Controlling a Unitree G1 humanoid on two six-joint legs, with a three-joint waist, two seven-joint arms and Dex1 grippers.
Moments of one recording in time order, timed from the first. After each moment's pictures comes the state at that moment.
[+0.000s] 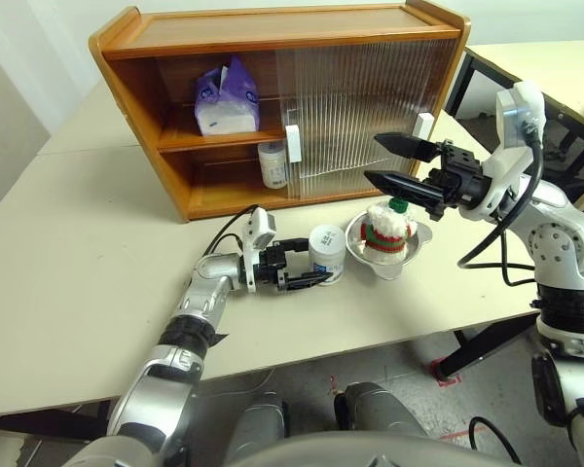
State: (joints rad) left arm -0.41 0.30 -0.07 0.63 -0.28 -0.22 -1.23; right arm -0.55 -0.52 -0.10 -0.16 0.79 0.60 0.98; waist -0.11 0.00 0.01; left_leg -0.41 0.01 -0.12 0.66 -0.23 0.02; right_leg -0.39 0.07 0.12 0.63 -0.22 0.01
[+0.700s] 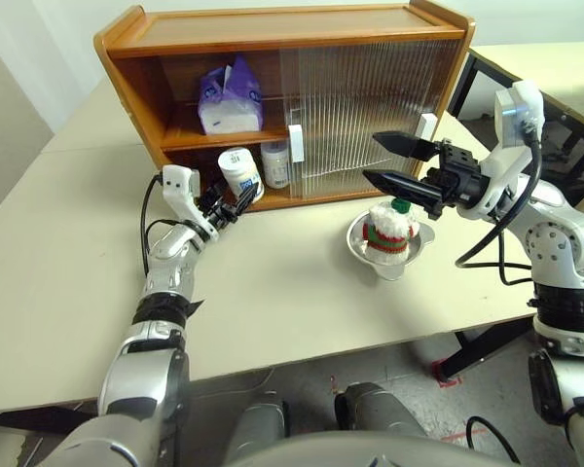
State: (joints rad) left arm -0.57 0.34 0.20 0.82 -0.27 -0.25 -0.64; right arm -0.55 -0.50 -0.10 -0.15 0.78 0.59 0.99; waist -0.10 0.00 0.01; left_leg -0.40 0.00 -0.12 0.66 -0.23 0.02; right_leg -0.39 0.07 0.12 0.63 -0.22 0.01
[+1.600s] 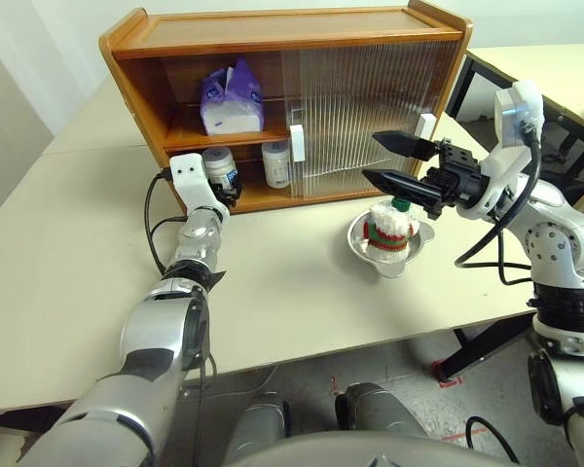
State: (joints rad) left arm -0.83 0.28 0.22 1.26 -0.12 -0.30 -0.10; right arm -0.55 -0.50 -0.10 -0.15 0.78 0.58 0.99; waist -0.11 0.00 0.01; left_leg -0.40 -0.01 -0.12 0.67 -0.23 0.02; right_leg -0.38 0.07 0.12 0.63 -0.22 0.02
